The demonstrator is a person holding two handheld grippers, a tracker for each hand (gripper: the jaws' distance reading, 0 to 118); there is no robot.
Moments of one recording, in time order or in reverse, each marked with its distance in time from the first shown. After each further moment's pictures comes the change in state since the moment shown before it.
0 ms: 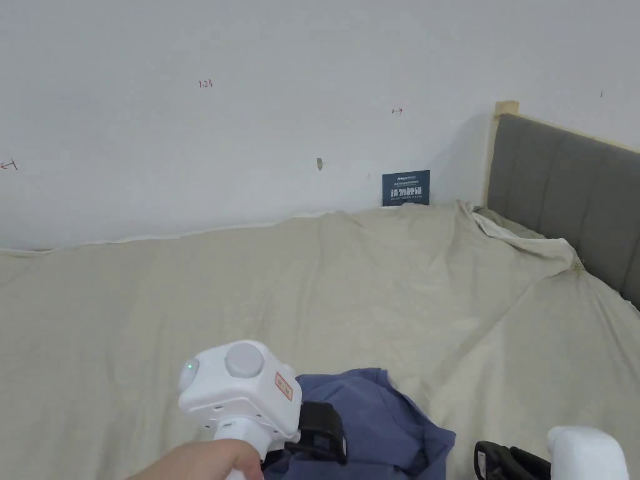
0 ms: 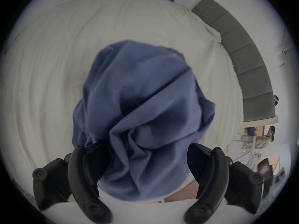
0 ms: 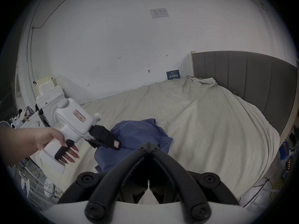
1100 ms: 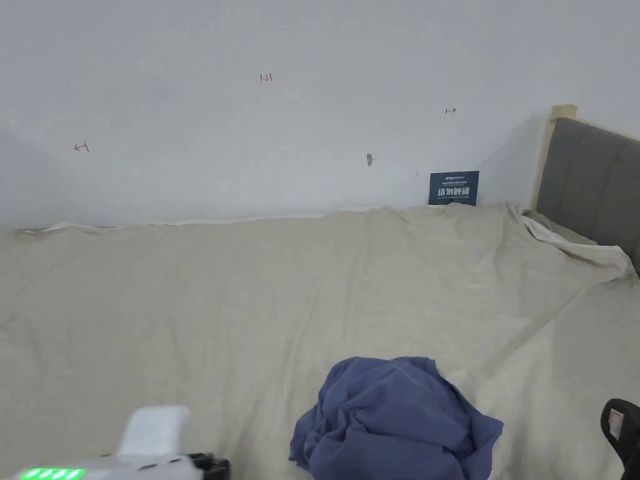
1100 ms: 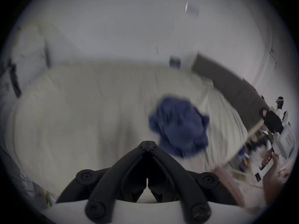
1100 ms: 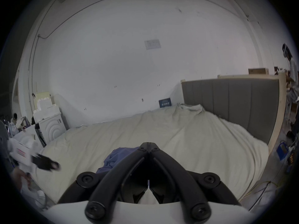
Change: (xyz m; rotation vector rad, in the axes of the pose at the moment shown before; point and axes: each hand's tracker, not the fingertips) left arm -0.077 -0.187 0.117 0.397 0.132 -0.025; right arm 0.002 0.009 0.060 0.249 -0.044 -0.033
